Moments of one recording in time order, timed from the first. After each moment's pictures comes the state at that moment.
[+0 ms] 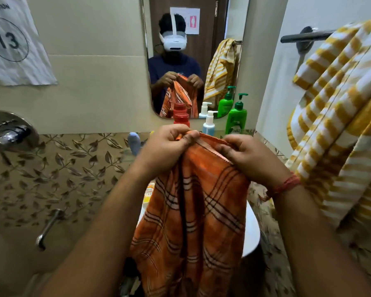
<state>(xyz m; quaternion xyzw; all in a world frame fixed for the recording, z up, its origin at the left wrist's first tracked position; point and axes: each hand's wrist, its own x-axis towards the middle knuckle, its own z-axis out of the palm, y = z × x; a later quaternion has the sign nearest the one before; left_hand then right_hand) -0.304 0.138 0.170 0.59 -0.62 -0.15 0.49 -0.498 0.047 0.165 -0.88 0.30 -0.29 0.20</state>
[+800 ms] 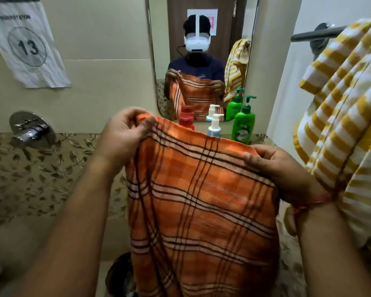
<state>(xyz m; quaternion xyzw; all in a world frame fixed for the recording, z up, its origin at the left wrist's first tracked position) -0.263 0.142 0.178 0.59 -0.49 -0.08 0.63 -0.552 -0.007 0.140 -0.73 0.17 -0.30 0.59</state>
